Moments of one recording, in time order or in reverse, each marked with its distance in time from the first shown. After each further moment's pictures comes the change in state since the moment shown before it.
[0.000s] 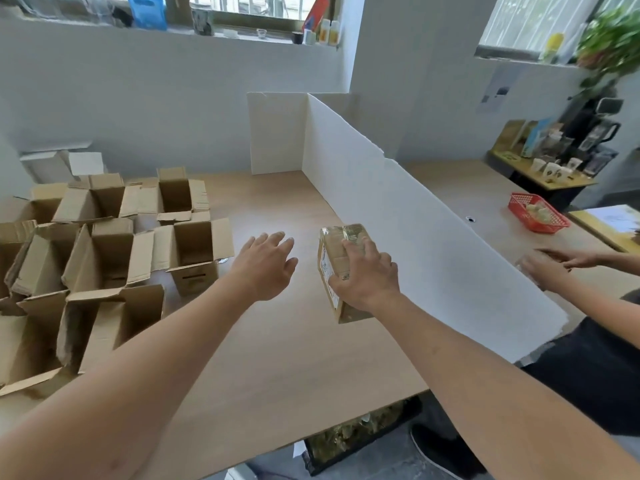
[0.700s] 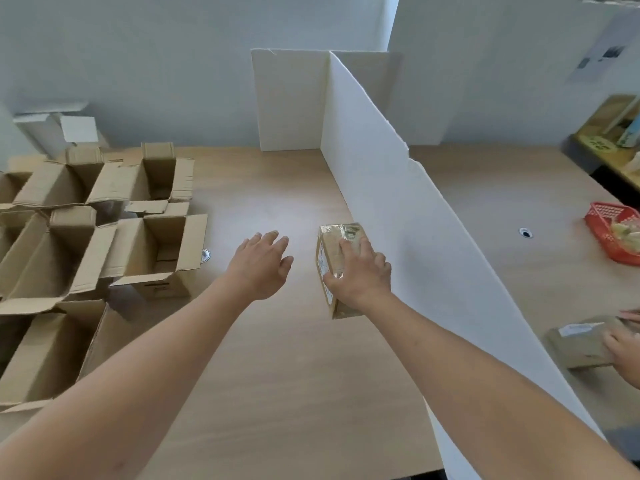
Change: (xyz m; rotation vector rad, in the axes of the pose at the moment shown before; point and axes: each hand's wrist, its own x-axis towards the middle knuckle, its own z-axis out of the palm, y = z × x) left_hand 0.184 0.018 0.066 -0.064 -0.108 -0.241; right_hand 0.216 0.070 0.063 0.027 -0.135 -0.096
